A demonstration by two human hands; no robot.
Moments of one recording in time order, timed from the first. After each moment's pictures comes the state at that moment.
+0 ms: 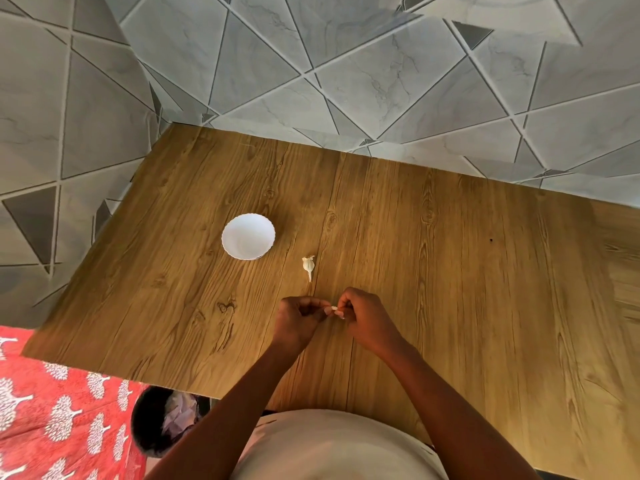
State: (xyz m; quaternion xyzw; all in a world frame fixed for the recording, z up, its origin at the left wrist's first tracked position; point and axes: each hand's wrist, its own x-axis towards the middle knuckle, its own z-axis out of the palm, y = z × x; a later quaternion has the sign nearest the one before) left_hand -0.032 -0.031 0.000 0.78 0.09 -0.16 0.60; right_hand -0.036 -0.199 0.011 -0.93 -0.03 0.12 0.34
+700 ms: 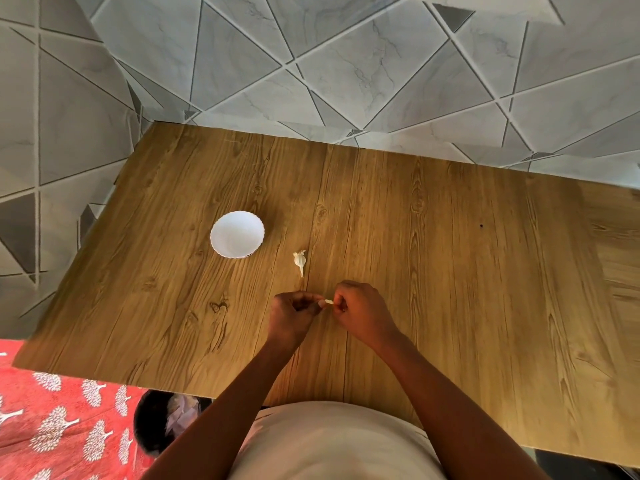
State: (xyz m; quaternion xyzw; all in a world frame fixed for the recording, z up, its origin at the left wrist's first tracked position) left_hand -0.034 -0.034 0.002 0.78 0.10 -0.15 0.59; right_hand -0.037 -0.202 0.015 -0.96 -0.05 0.08 0.27
